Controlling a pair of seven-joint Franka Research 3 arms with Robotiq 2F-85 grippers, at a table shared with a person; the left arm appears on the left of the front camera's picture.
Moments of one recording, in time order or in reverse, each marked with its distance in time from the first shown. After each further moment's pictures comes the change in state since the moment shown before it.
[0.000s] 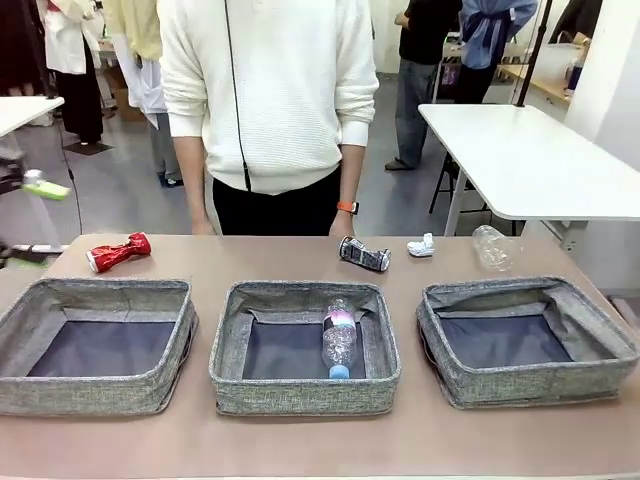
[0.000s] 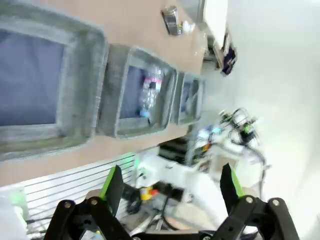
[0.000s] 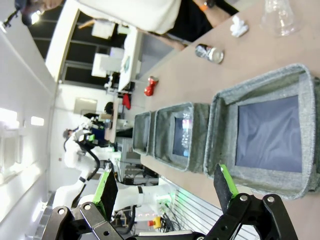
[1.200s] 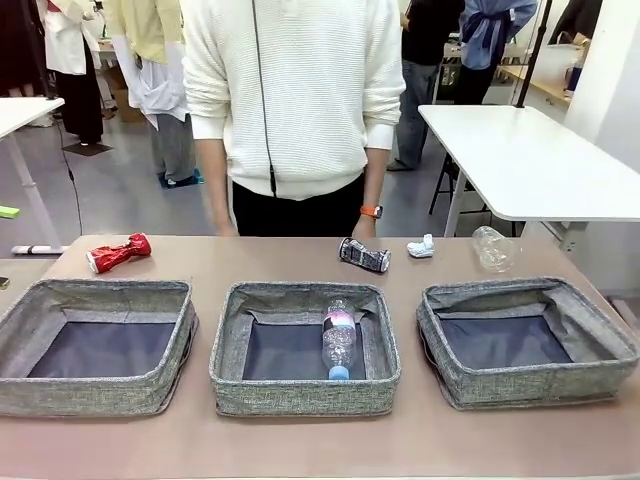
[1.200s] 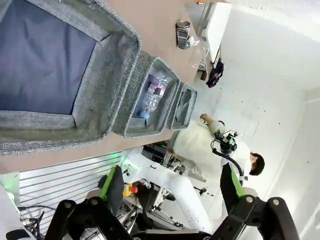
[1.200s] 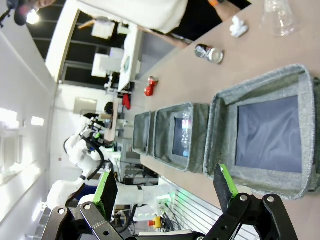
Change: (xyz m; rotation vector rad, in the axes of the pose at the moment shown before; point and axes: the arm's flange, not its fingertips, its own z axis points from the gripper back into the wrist) left arm 0.017 0.050 0.027 -0.045 -0.002 0.166; right arm 0.000 0.000 0.000 -0.001 0.001 0.000
